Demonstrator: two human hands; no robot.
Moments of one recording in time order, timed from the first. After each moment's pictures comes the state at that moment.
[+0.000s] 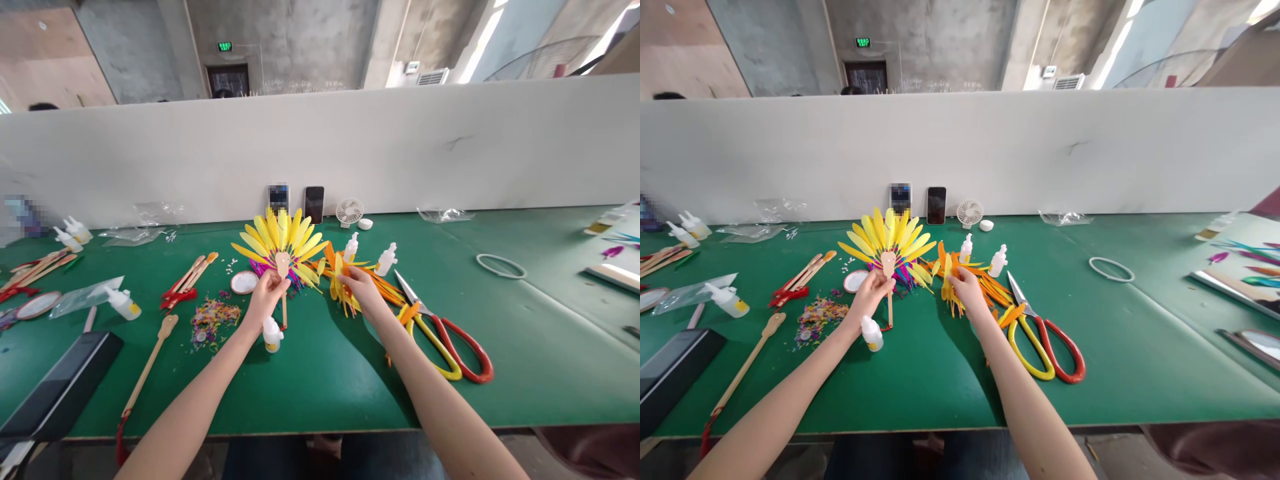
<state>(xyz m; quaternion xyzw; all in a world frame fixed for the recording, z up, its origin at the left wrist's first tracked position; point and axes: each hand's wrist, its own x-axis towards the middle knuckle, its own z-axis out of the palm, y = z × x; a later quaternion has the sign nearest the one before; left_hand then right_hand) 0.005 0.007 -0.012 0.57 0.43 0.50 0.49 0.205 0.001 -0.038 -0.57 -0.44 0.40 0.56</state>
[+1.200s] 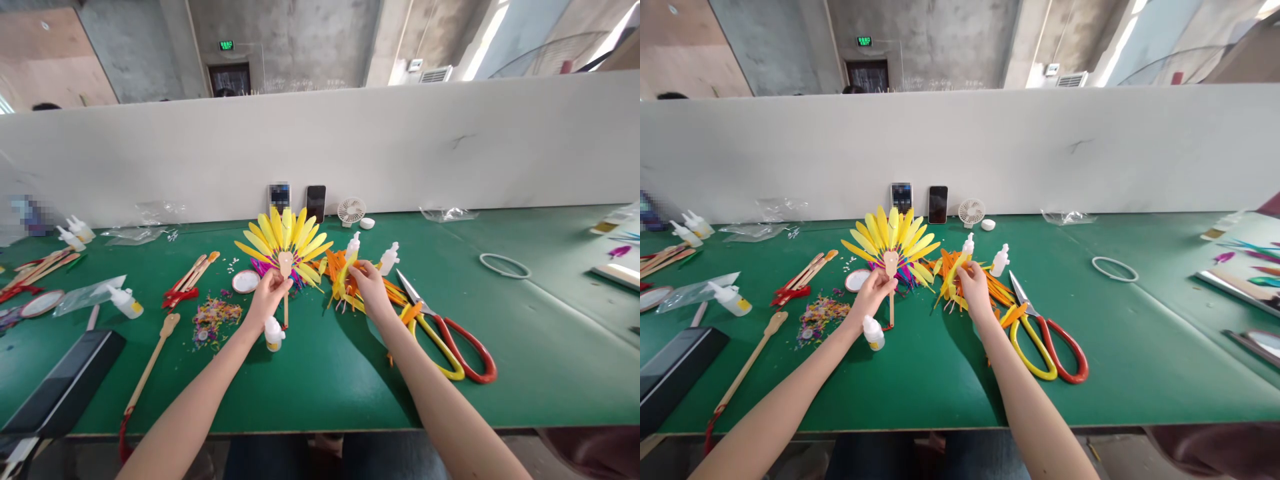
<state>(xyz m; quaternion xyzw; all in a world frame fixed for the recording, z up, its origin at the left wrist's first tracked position) 0.007 0.005 -0.010 0.58 0.42 0.49 0.49 0.201 0.001 -0.030 -0.55 -0.34 0.40 0.65</state>
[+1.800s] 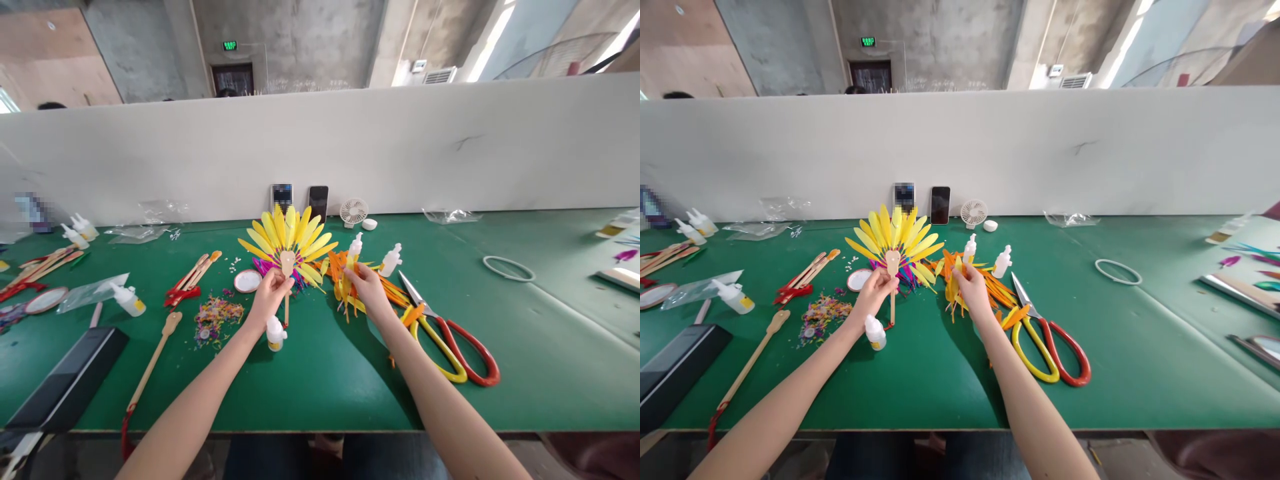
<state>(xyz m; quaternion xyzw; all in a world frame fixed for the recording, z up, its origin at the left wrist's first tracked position) 0.007 0.003 -0.007 0.56 0.42 0.49 0.51 0.201 0.001 -0.035 -0.56 -0.42 0.38 0.61</state>
